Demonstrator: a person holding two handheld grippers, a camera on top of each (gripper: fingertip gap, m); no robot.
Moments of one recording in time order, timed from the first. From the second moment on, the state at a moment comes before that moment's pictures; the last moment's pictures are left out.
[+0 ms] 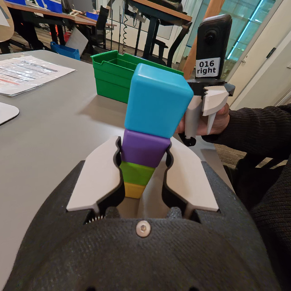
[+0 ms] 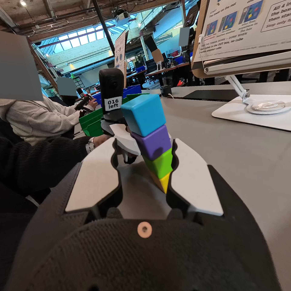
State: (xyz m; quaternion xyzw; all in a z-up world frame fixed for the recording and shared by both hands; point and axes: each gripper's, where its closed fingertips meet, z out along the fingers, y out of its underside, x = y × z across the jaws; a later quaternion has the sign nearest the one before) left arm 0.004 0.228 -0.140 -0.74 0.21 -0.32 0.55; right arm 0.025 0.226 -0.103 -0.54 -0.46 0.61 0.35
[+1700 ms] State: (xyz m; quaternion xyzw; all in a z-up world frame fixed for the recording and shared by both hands) left arm 0.035 0.211 -0.146 -0.73 0.27 -0.35 0.52; right arm 0.013 0.205 -0.082 -0.40 -0.53 0.62 0.41
